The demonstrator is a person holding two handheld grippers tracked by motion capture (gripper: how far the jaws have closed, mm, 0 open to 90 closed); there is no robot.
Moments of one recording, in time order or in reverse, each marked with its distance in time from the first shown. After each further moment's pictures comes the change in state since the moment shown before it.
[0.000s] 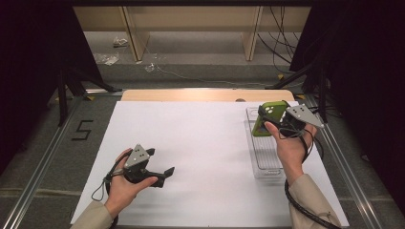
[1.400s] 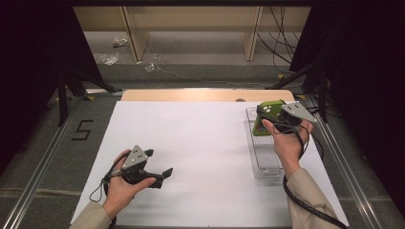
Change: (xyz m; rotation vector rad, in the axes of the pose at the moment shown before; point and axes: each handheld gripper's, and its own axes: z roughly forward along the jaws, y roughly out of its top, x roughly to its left) left arm 0.002 -0.003 -0.003 0.004 -0.001 -0.002; right arm -0.008 -0.010 0.022 0.054 -0.013 -0.030
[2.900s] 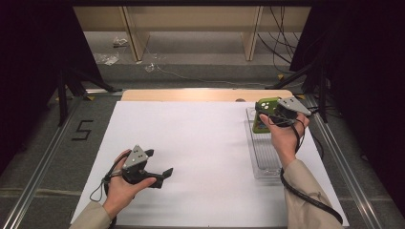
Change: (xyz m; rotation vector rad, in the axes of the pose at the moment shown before) left arm 0.000 0.000 0.001 0.001 -0.003 0.000; right arm -0.007 -0.002 0.026 0.056 -0.023 -0.010
